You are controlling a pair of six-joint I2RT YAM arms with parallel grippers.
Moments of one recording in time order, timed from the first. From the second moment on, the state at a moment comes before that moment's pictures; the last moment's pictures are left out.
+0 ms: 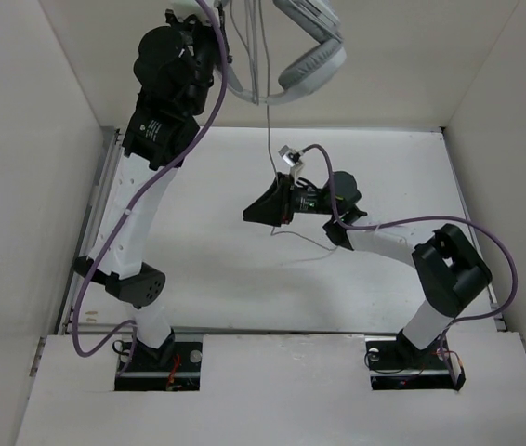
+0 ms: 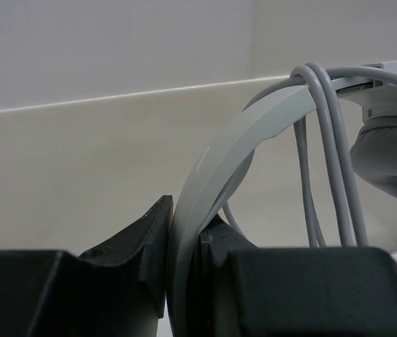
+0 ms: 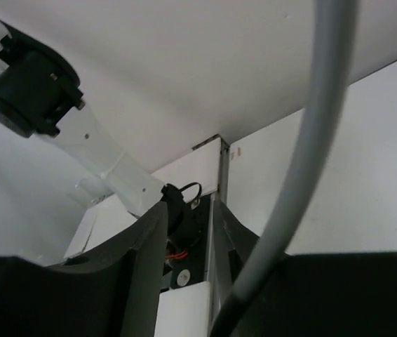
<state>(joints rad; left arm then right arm) -0.56 1.75 2.44 -0.38 -0.31 0.12 0.65 1.67 0.98 1.00 -0.90 0.86</state>
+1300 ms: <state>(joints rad) -0.60 1.53 1.61 -0.13 -0.46 0.51 0.63 1.49 1.79 -0.54 -0.15 -0.84</state>
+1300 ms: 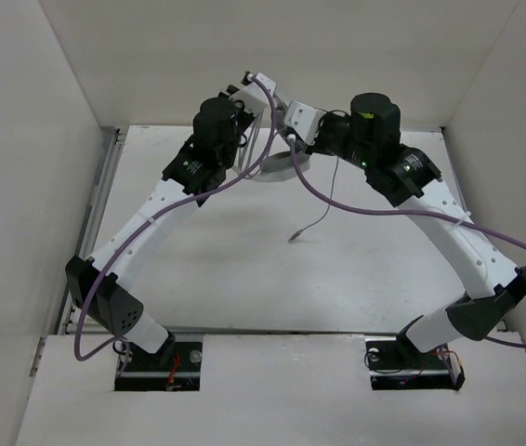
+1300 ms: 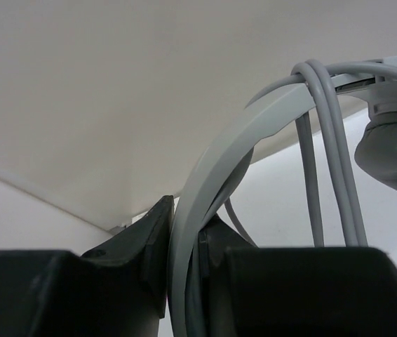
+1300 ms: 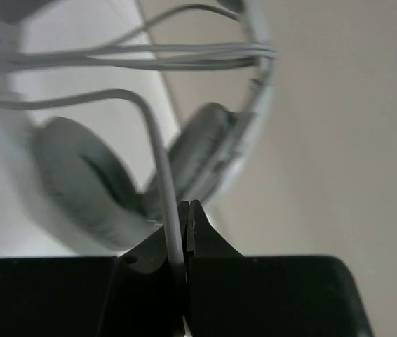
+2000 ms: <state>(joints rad) -0.66 1.53 1.72 -0.42 -0.14 0.33 0.48 1.61 1.65 -0.01 0.06 -1.06</state>
